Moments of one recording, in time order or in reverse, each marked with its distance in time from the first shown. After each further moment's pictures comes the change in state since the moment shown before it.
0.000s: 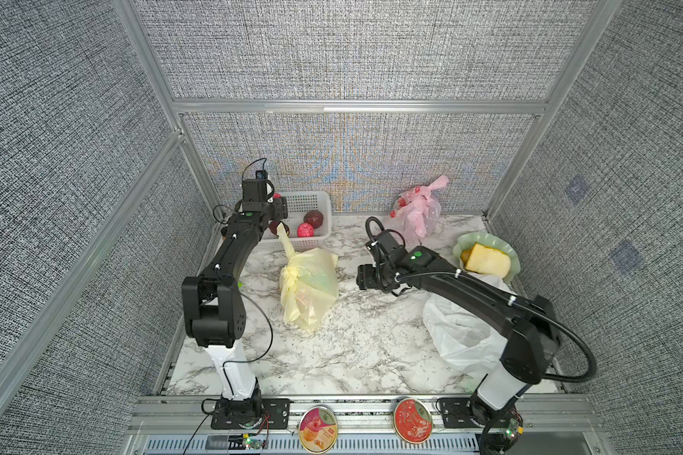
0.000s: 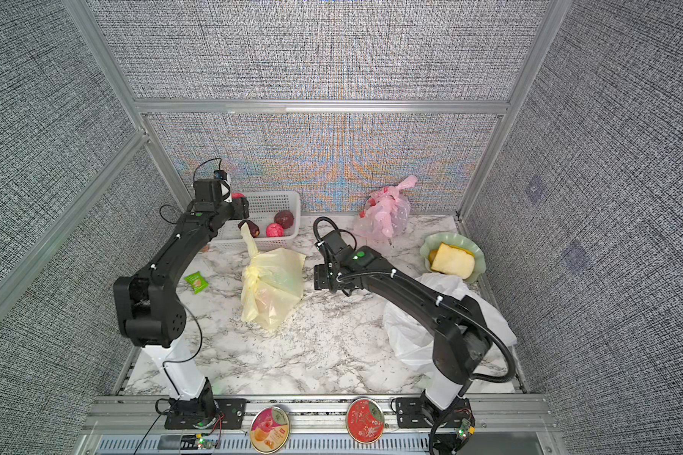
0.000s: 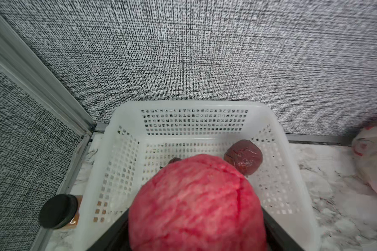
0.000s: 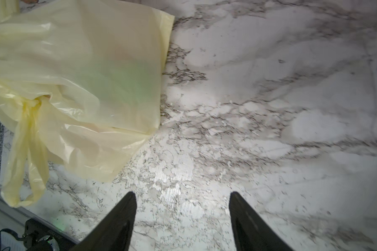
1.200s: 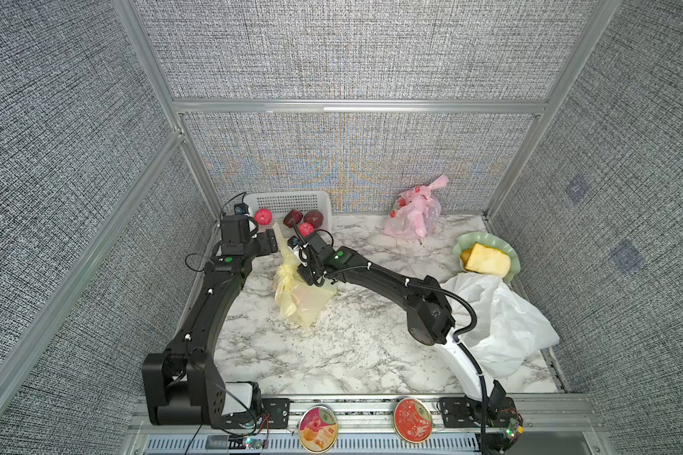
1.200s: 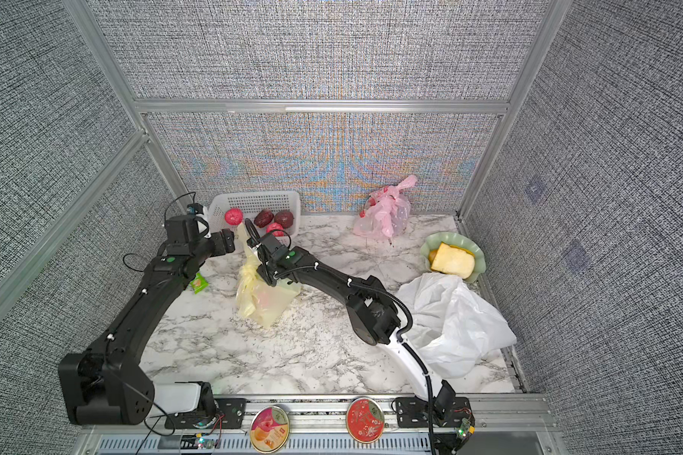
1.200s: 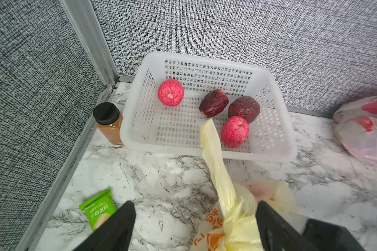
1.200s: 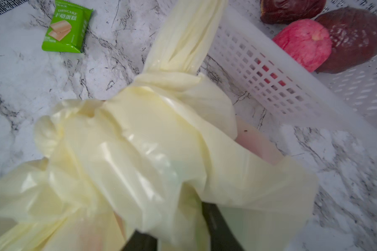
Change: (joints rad) left arm 0.031 -0.610 -0.621 -0.007 0.021 -0.082; right arm 0.146 0.650 0.651 0.174 0.081 -0.598
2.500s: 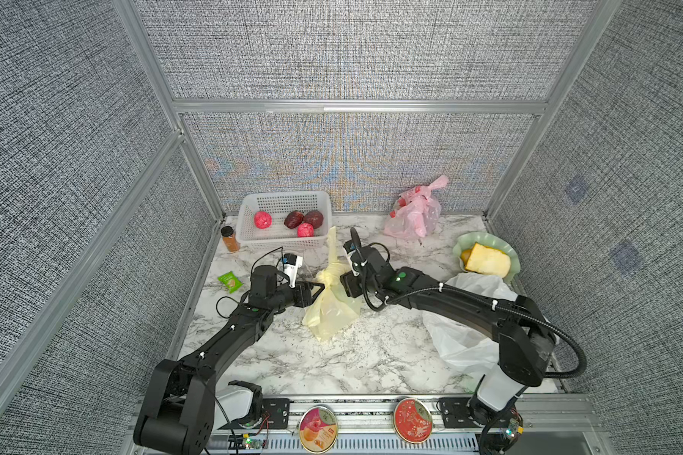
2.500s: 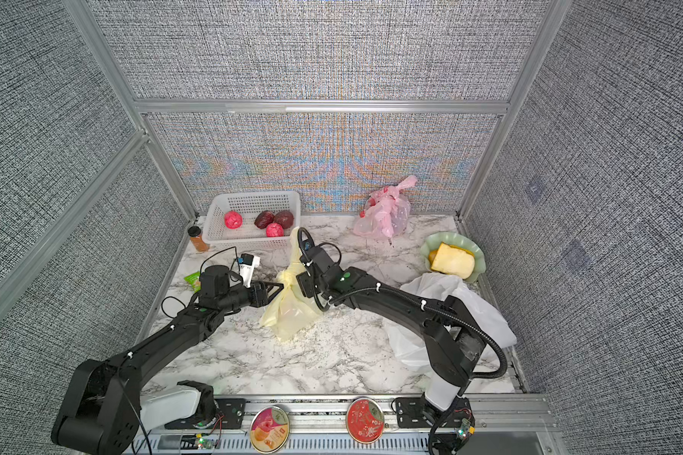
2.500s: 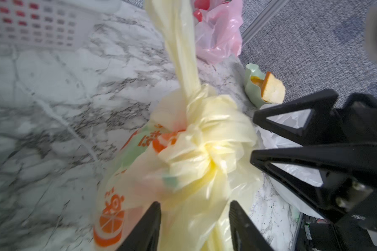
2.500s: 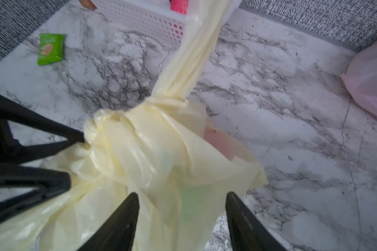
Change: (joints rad) left arm -0.237 -0.075 -0.514 0.462 0.650 -0.174; right arm -0.063 -0.652 -0.758 0.213 0.059 0.208
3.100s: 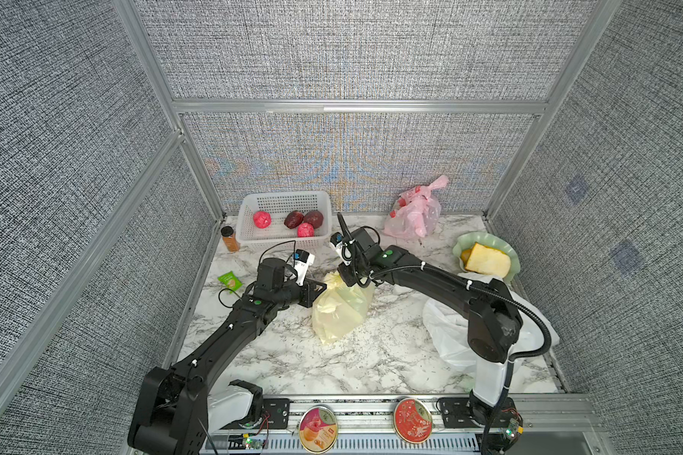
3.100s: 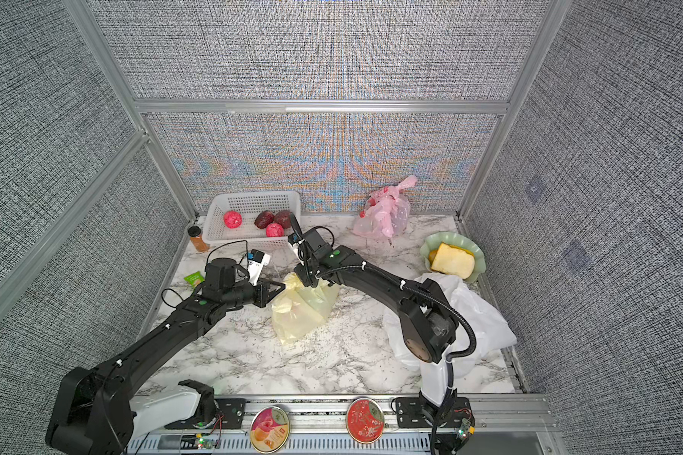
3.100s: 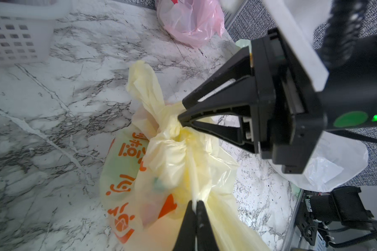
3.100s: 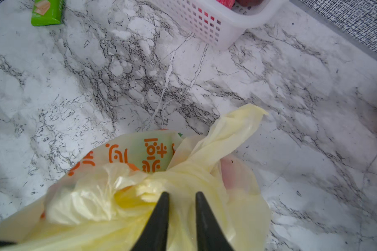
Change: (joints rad) left arm -0.057 -0.085 0.091 -0.257 -0.056 0.109; right arm -0.052 0.167 0.195 -0.178 -0.101 -0.160
